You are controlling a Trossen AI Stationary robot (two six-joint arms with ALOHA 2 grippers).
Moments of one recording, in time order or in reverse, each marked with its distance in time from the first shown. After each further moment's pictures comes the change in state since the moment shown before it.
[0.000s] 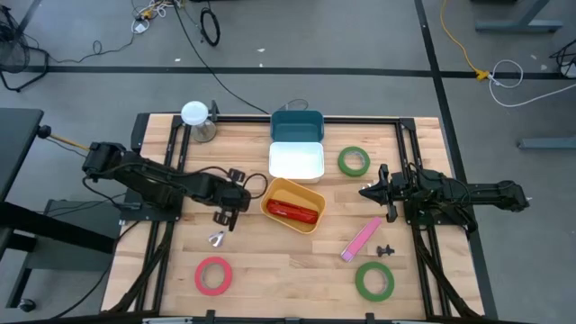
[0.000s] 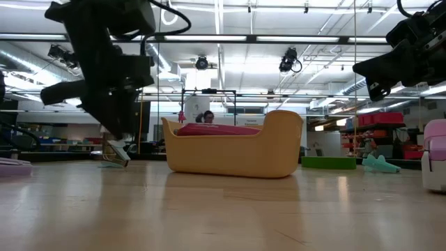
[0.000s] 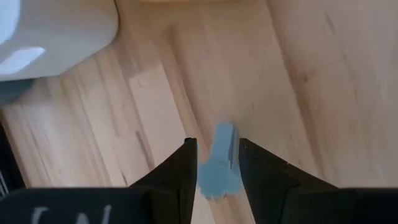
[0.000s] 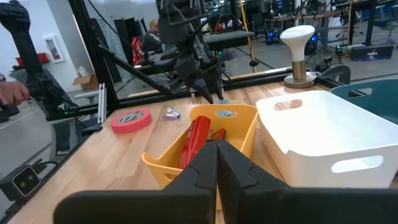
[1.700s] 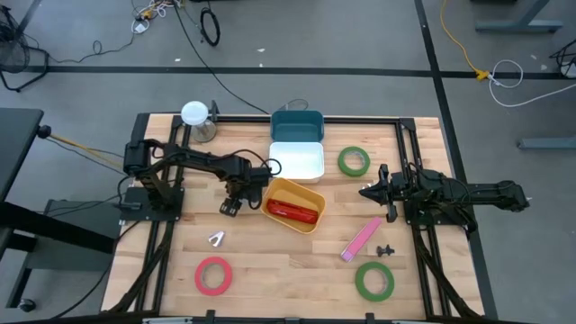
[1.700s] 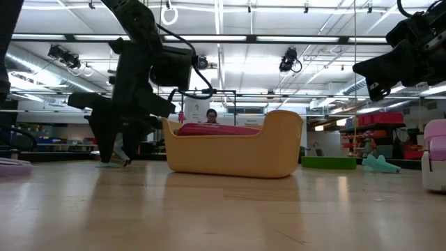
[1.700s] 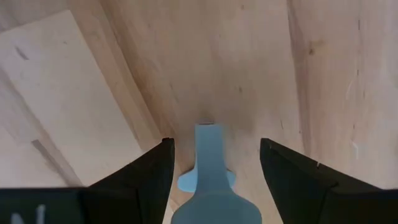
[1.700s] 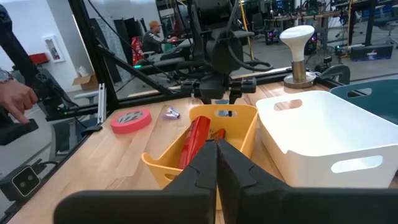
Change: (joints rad) left arm 0.267 0.341 0.212 -0.224 0.381 0.160; right arm 0.000 0.000 0.000 0.000 0.000 0.000
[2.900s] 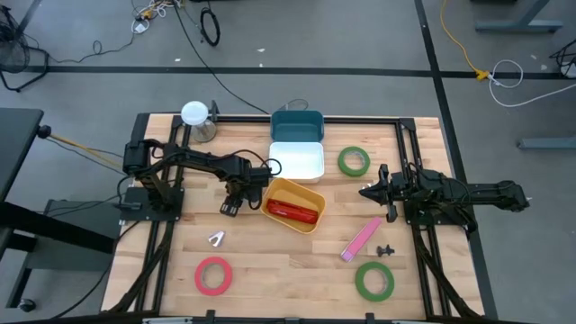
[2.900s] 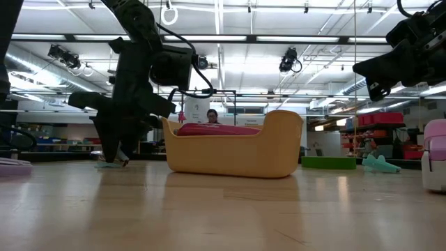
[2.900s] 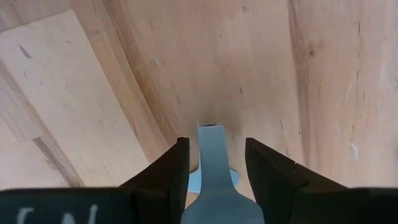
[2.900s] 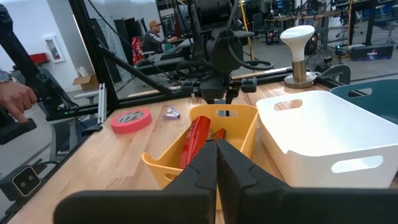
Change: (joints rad) left arm 0.000 -0.002 0.000 0.003 -0.005 -0.013; right arm 0.000 0.000 0.000 0.000 0.000 0.000
